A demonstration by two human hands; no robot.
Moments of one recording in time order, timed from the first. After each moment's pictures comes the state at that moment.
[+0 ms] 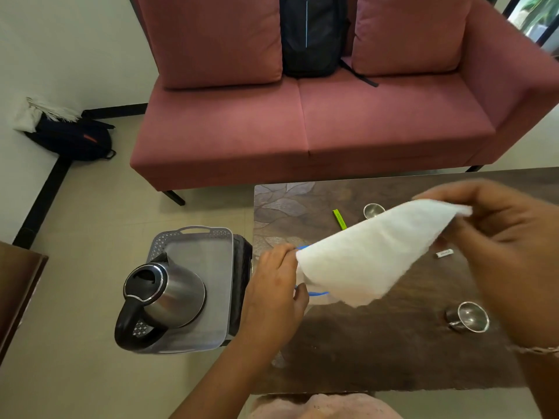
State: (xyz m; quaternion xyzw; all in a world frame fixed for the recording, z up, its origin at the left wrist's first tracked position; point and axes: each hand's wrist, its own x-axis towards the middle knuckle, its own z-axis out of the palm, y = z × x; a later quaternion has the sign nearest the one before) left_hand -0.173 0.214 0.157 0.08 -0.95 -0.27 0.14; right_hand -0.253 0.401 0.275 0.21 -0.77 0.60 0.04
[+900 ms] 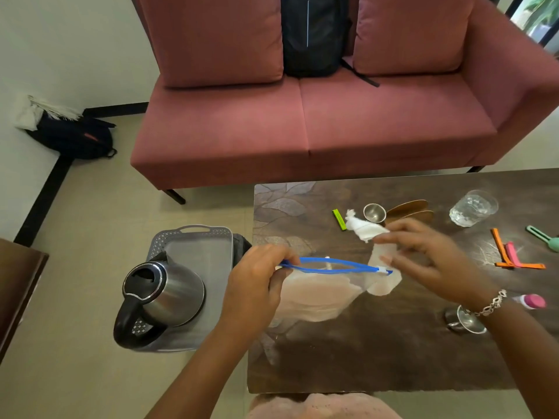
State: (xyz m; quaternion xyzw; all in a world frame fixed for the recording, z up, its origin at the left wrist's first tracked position) left_hand -0.173 0.191 0.176 0.06 -0.92 -0.38 0.12; right_hand -0.300 0.431 0.185 0.32 -0.87 0.36 -0.14
